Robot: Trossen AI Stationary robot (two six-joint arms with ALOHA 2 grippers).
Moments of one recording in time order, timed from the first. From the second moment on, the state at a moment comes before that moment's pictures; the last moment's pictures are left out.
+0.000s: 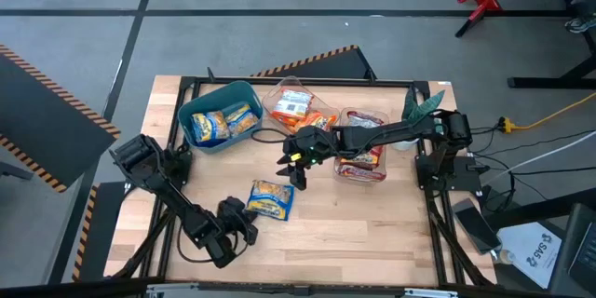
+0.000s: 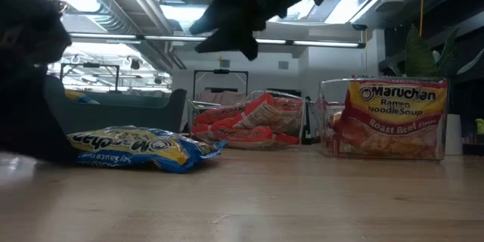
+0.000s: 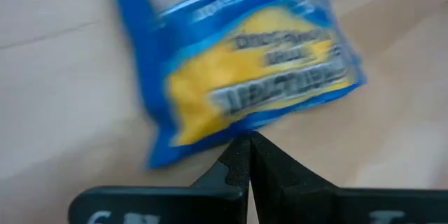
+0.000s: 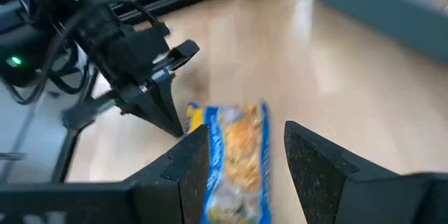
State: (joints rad) left arm -0.85 1.83 0.82 -0.28 -0.82 -1.85; right arm 0.02 1.85 1.33 -0.06 -0.19 0.29
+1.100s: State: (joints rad) left arm -0.82 1.79 0.69 -0.09 -0.94 -1.79; right arm 0.00 1.89 1.33 -0.04 -0.20 0.26
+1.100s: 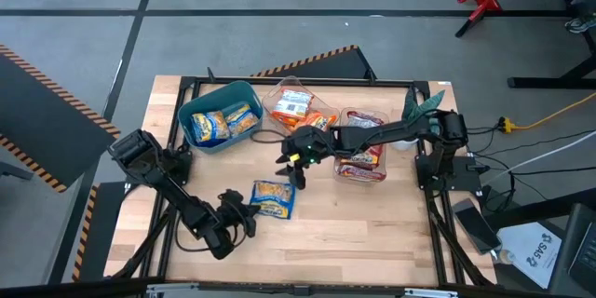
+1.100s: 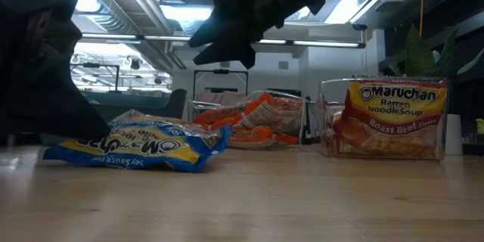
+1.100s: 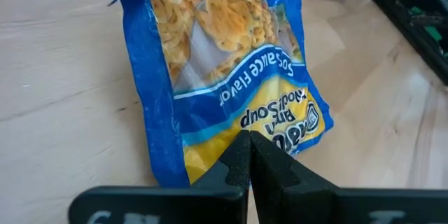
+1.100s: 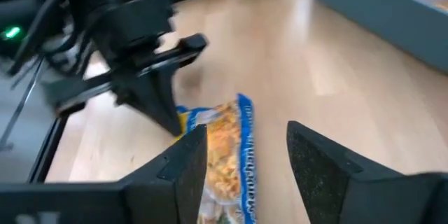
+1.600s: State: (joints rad) left arm -0.82 1.79 0.69 -0.10 -0.82 -1.75; right arm 0.00 2.01 1.33 0.05 -0.32 0.26
